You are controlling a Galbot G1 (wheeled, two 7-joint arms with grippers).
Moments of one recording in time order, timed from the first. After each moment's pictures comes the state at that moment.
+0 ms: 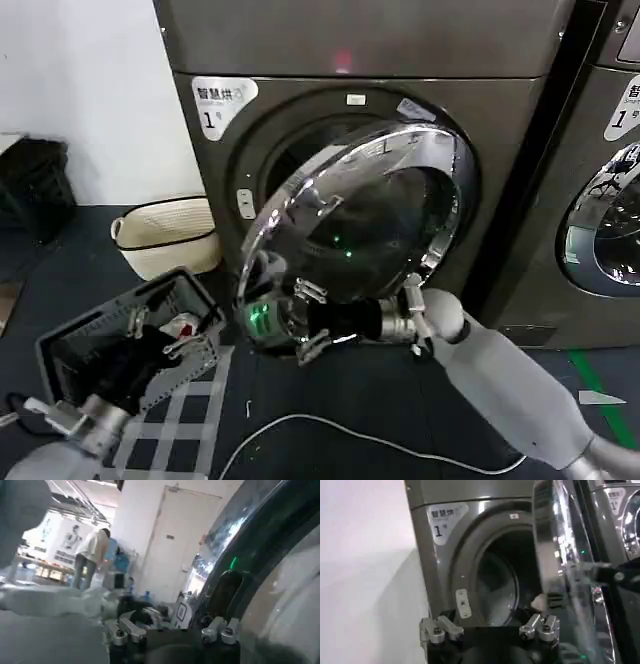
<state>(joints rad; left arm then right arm) 1.46 -1.22 -0.80 -2.15 -0.29 -0.03 0.44 -0.50 0.94 -0.17 1.66 0.81 0.23 -1.13</state>
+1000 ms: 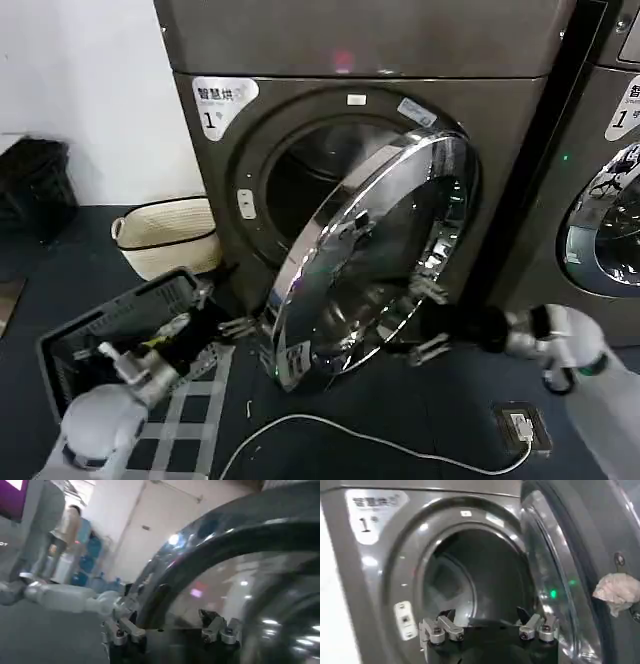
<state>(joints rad) 1.19 -1.09 -0.51 -1.98 -0.27 -0.05 0.50 -1.03 0.76 0.56 1.81 0.83 0.26 -1.17</state>
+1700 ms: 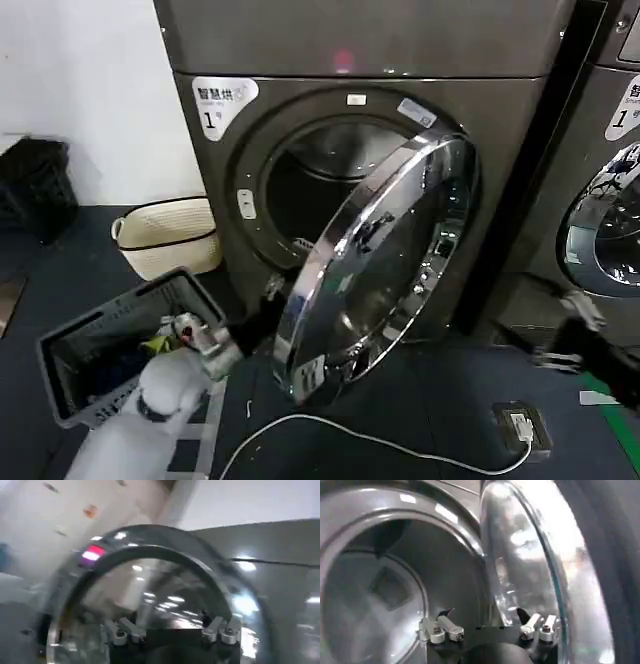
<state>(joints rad) 0.91 -1.08 -0.18 -1.80 -0.32 -0.08 0.52 -1.61 1.00 1.26 1.91 0.75 0.41 -0.92</state>
